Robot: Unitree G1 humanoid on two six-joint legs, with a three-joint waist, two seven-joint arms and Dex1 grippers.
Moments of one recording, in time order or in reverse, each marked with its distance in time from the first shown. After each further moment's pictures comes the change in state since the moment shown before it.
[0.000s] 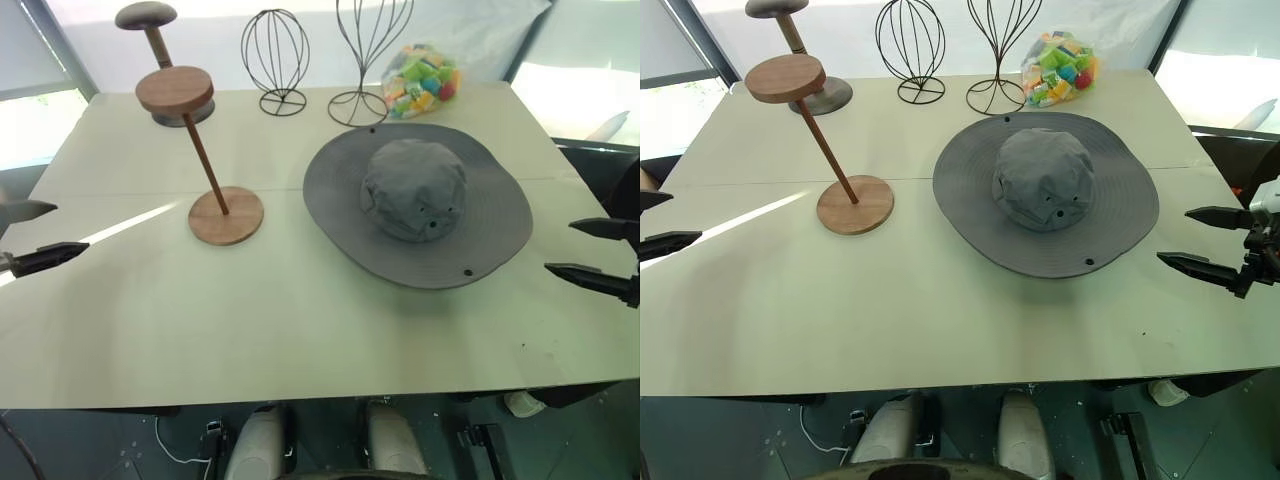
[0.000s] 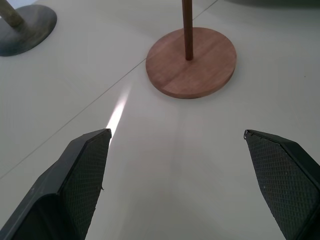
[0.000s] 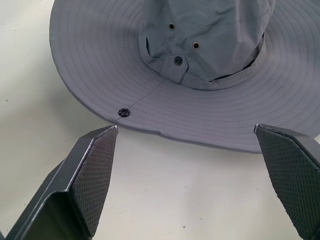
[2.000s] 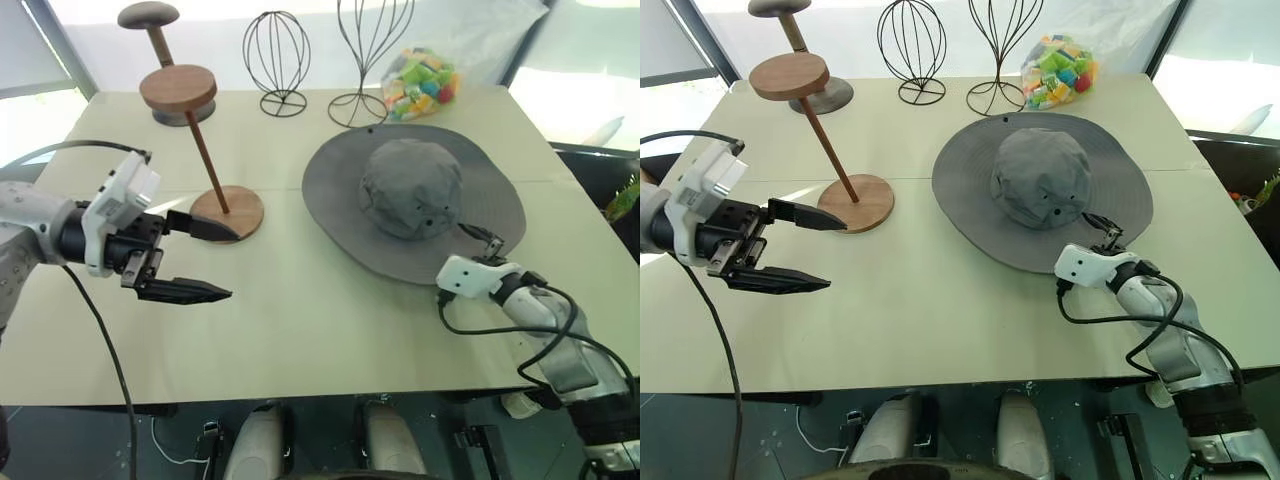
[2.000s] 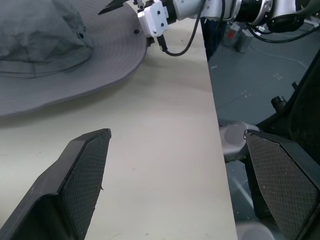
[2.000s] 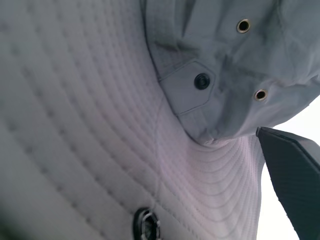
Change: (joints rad) left arm -0.300 -0.098 -0.387 -0.591 -0.359 0.426 -0.121; right arm -0.090 0.430 0.607 -0.069 -0.967 -0.498 -0.922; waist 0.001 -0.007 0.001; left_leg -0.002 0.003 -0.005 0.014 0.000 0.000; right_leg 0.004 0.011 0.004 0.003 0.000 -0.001
